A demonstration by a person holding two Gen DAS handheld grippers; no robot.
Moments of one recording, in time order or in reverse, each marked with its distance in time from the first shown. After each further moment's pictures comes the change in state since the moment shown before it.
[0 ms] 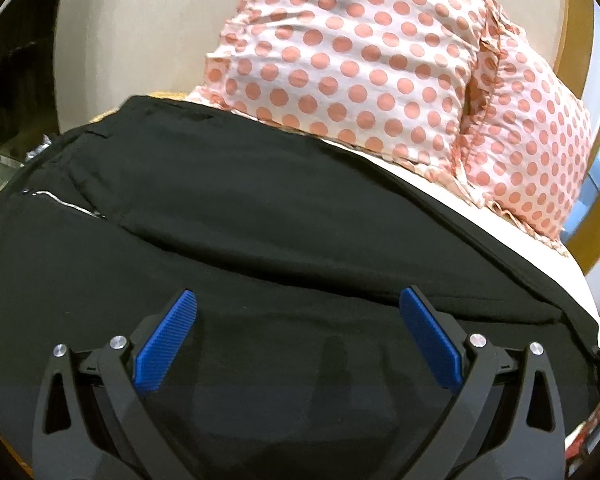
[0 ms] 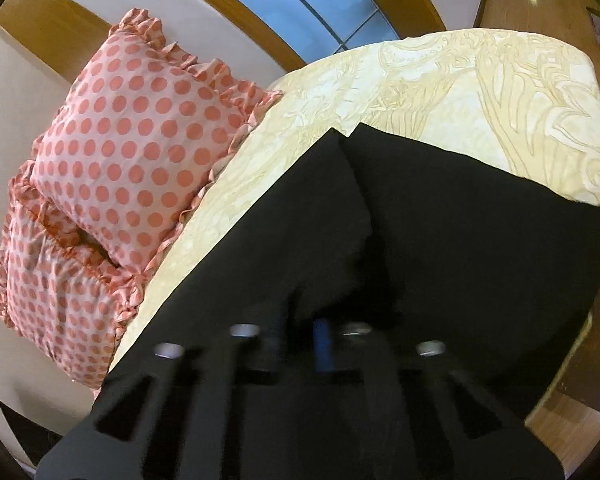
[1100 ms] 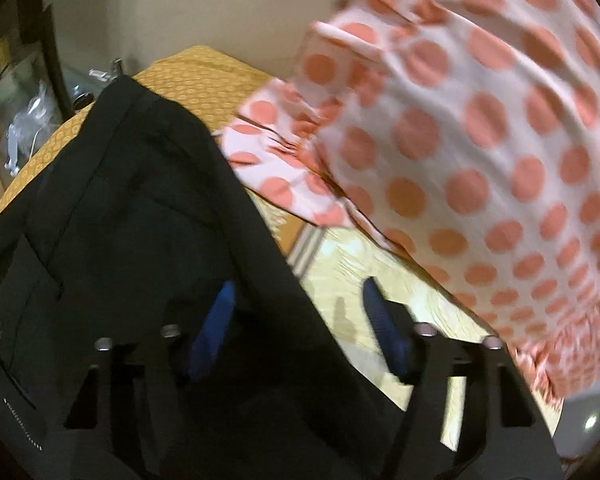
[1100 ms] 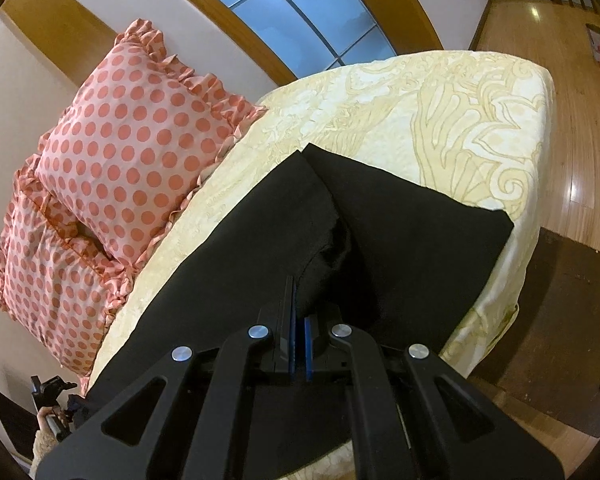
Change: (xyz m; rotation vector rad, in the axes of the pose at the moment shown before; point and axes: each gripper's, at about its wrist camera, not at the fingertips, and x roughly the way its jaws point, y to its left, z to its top) left arm 0.183 0.123 0.212 -0.362 0.282 0.140; right arm -0.043 -0.027 -0.007 -0.060 -0.038 -0.022
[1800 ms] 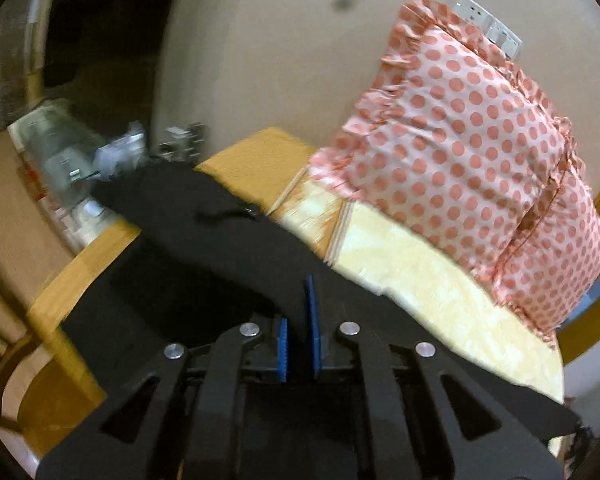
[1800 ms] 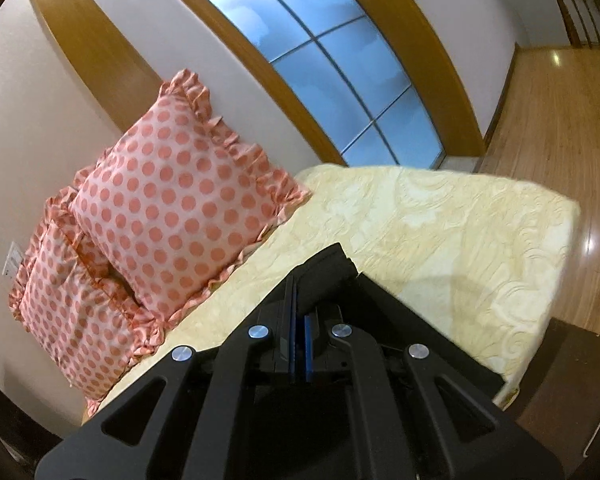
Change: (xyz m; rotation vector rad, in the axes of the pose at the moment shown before) left arm -0.242 0.135 -0.183 0.061 -0.322 -0.053; right arm -0.034 0.022 0.061 -0.064 -0.177 0.059
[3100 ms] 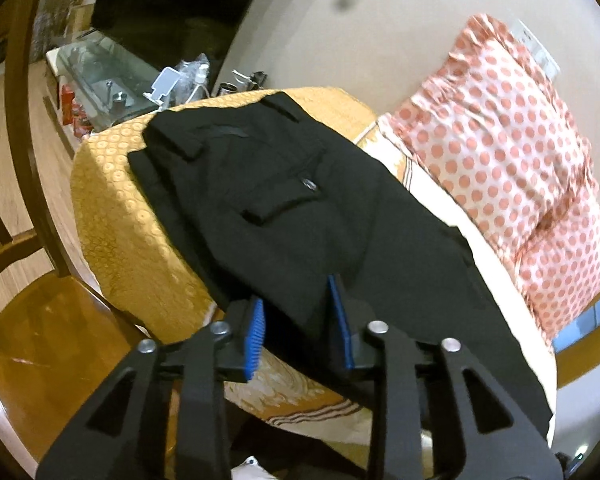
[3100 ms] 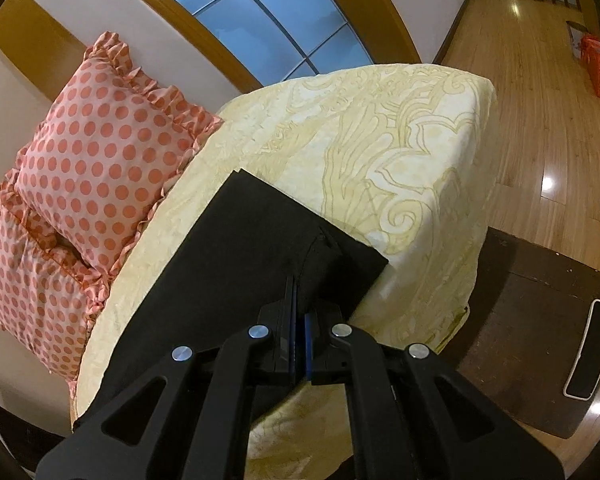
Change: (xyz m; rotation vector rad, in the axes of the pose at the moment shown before) left arm 0.002 0.104 -0.088 -0.195 0.033 -0.030; right arm -0.005 -0.059 -0.046 0.099 0.195 -0.143
